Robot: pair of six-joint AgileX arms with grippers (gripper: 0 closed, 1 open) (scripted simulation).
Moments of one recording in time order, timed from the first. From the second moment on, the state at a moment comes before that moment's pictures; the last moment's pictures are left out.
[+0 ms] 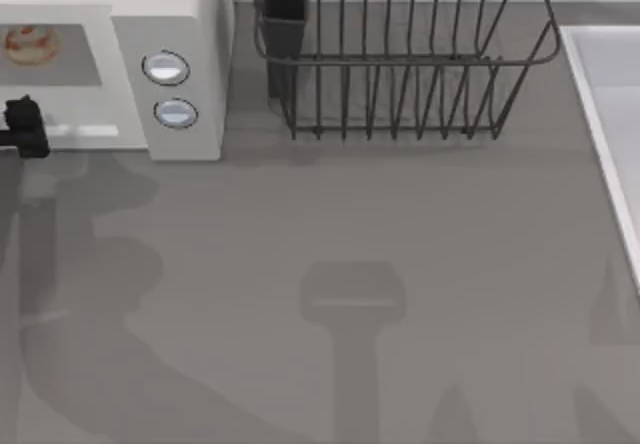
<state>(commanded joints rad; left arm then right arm) 0.22 2.05 0.80 0.91 0.21 0.09 0.00 0.00 0.00 0.00 0.00 0.00</state>
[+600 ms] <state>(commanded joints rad) 0.27 1.86 0.41 1.08 0.26 0.11 0.00 0.00 0.00 0.00 0.00 0.00</state>
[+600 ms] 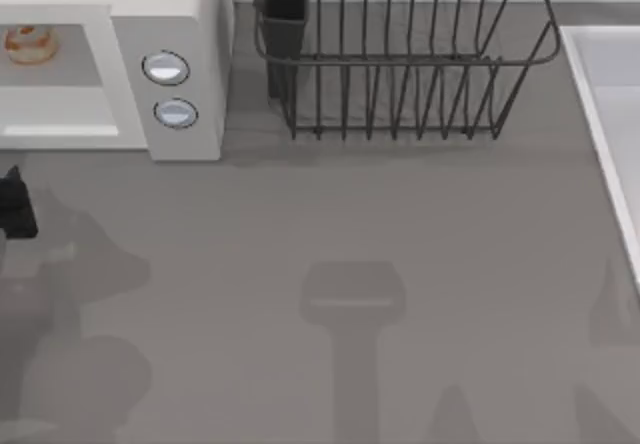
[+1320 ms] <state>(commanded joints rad) 0.27 1.55 0.52 0.66 0.26 0.11 0.00 0.00 0.00 0.00 0.00 0.00</state>
